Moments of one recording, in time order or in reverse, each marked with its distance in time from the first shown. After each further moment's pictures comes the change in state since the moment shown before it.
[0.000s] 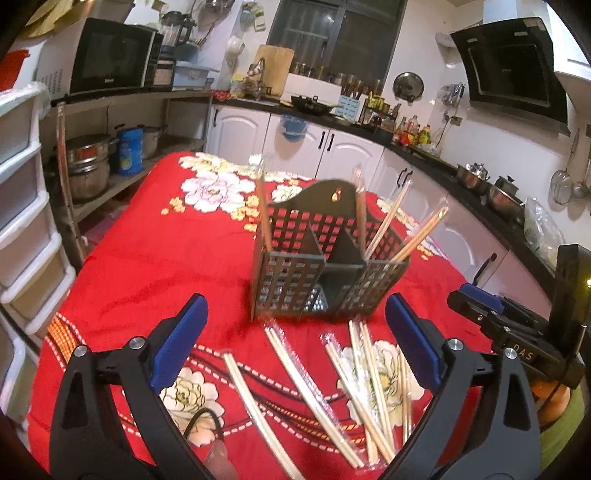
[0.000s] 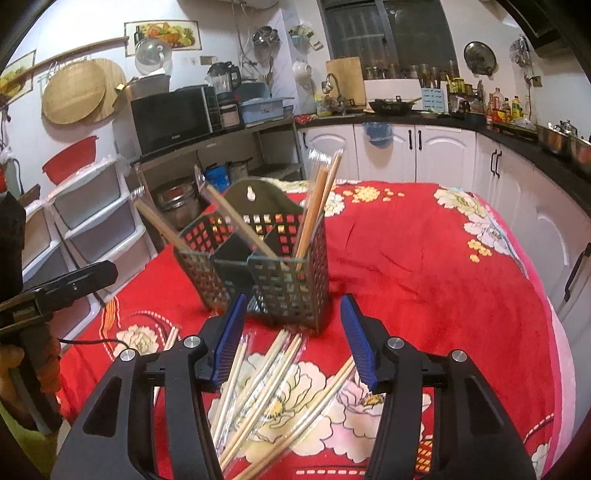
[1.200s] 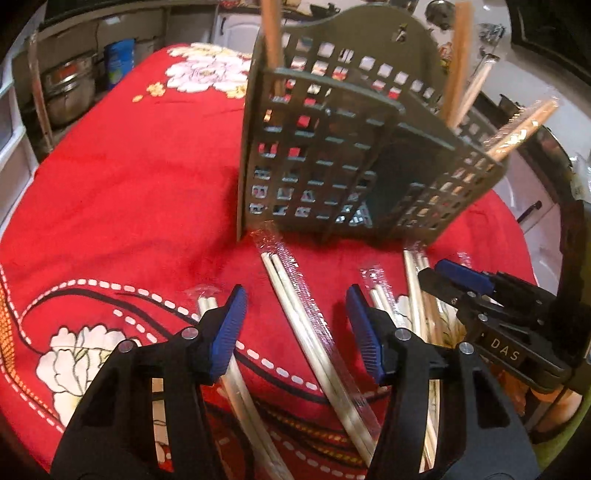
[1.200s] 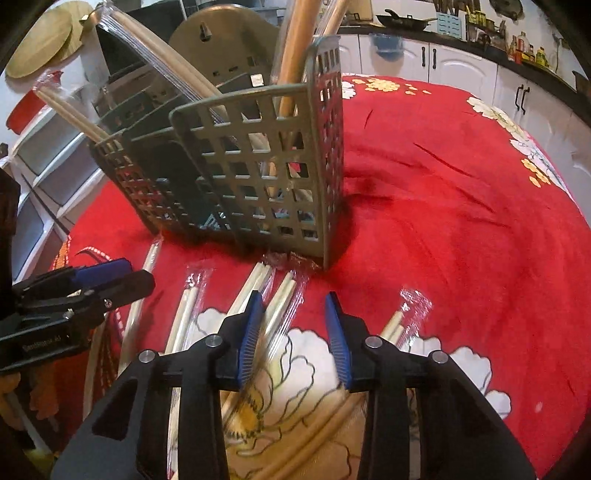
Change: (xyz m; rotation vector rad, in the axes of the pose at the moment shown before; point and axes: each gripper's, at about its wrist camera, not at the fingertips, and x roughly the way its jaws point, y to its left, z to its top) left arm 0.118 0.012 -0.047 -0.052 0.359 0.043; right arm 0.131 -0.008 -0.034 0.000 0.341 -0.022
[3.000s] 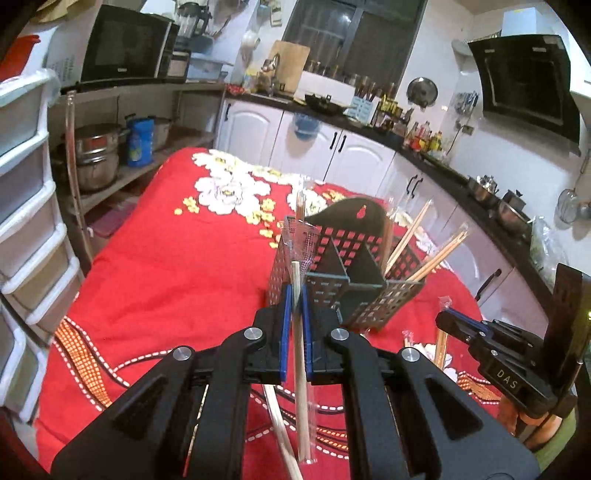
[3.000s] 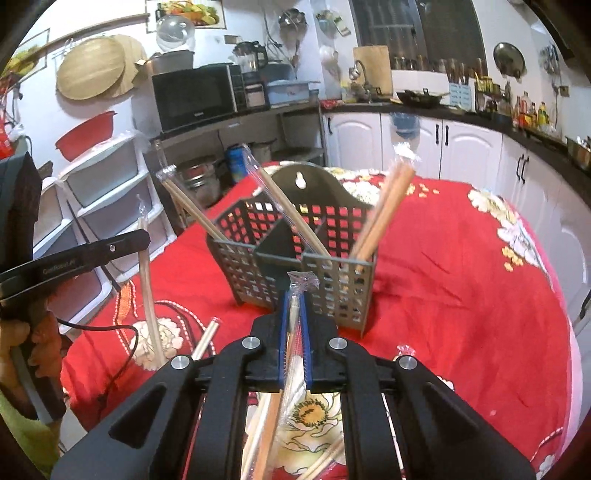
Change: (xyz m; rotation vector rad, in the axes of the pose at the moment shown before) left arm -0.139 0.014 0.027 -0.005 -0.353 -0.046; right arm -0.128 0.048 0.011 -0.084 -0.300 0.062
